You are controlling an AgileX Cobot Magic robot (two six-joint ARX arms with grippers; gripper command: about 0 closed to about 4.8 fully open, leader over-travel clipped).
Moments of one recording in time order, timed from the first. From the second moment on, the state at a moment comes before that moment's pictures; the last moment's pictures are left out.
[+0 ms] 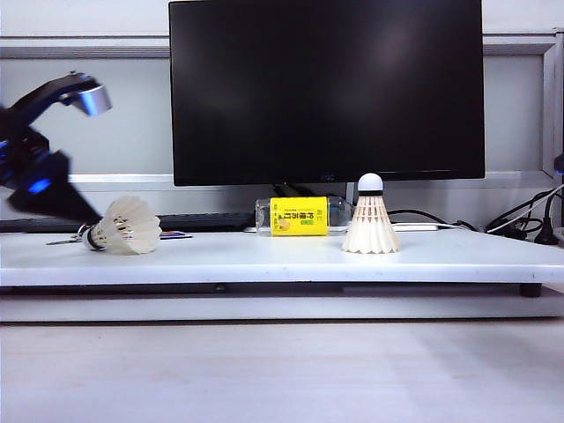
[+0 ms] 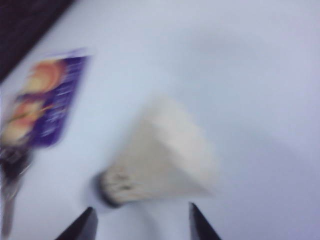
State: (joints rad) left arm -0.13 1.36 0.69 0.07 0.35 0.65; right arm 0.13 0.00 0.01 -0.14 -0.49 0.34
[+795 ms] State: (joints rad) left arm -0.42 1.31 0.77 -0.17 -0.07 -0.40; right arm 0.13 0.00 0.01 -0.14 -0.47 0.34
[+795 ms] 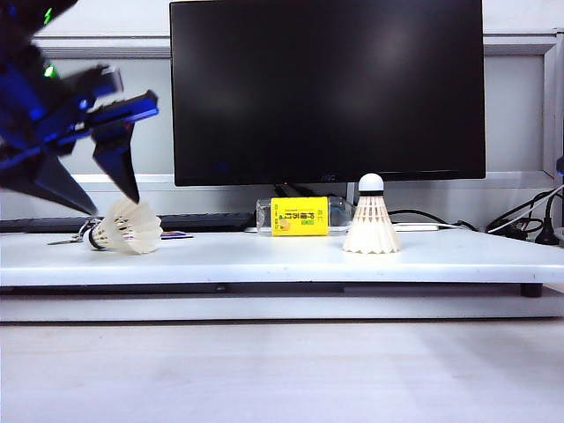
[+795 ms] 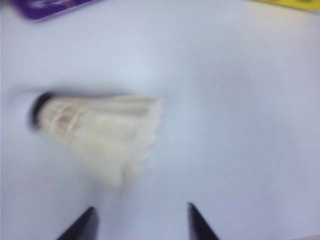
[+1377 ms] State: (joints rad) left arm -0.52 1.29 0.78 -0.20 -0.42 -0.56; right arm 0.13 0.00 0.01 -0.14 -0.47 0.34
